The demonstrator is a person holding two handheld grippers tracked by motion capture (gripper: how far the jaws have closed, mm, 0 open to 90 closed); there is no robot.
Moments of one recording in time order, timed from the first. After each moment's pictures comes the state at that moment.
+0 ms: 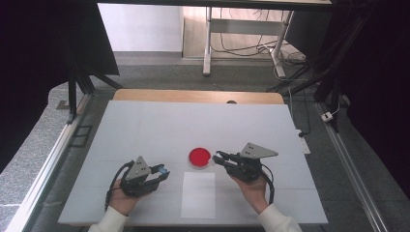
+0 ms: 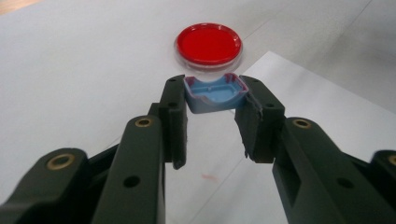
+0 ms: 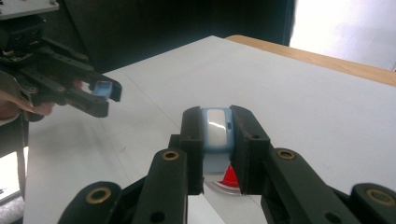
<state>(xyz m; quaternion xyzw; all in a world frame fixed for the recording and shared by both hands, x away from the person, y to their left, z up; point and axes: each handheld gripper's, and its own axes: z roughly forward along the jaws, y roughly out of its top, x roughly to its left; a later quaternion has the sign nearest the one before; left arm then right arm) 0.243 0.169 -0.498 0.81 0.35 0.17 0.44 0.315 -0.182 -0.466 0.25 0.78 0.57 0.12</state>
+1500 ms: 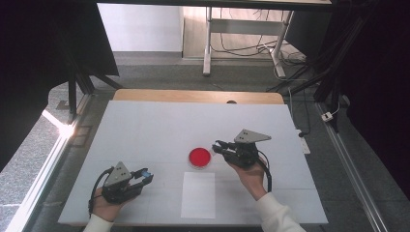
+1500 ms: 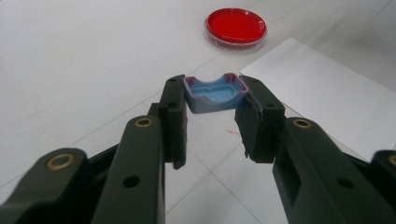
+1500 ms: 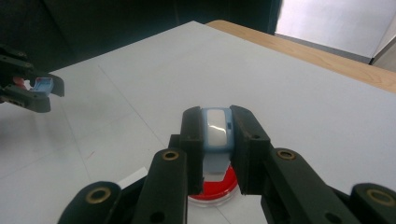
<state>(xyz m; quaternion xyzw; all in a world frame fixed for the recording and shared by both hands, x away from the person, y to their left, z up) 0.227 0.206 -0.507 0.79 0.39 0.18 0.45 0.348 -0.168 -0.451 0.27 0.80 0.52 0.13</state>
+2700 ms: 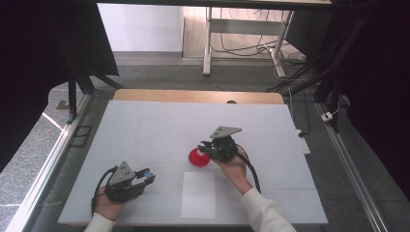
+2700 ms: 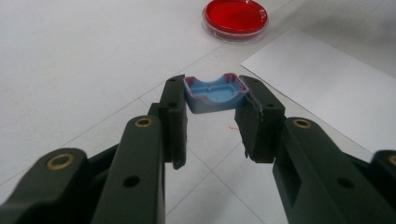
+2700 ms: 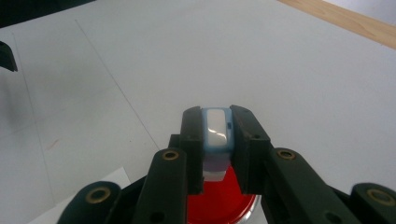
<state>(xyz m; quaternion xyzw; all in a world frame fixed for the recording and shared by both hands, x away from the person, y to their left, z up) 0.232 0.201 -0.512 0.80 0.38 0.17 0.43 0.381 -0.117 -0.482 0.25 0.85 0.44 0.12</state>
